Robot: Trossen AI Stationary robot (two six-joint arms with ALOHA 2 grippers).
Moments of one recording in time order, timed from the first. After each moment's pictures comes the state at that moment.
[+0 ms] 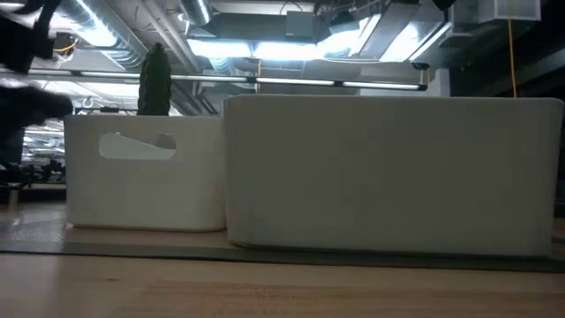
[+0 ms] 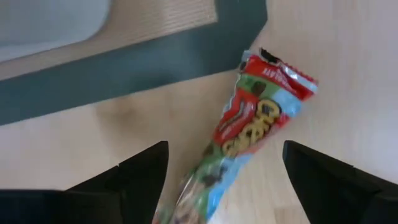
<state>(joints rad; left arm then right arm) -0.73 1.68 0.96 -0.80 -0.03 -0.50 0.45 1.15 1.06 -0.56 0.41 0.31</state>
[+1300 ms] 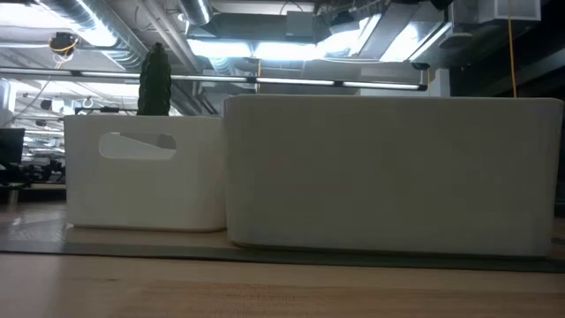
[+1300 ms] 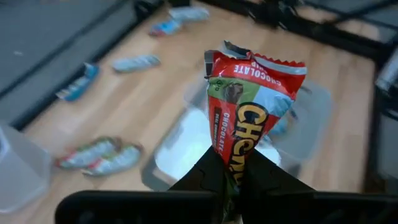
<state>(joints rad) -0.76 1.24 1.54 -1.41 -0.85 -1.12 0.44 1.15 1.06 -0.57 0.40 0.26</state>
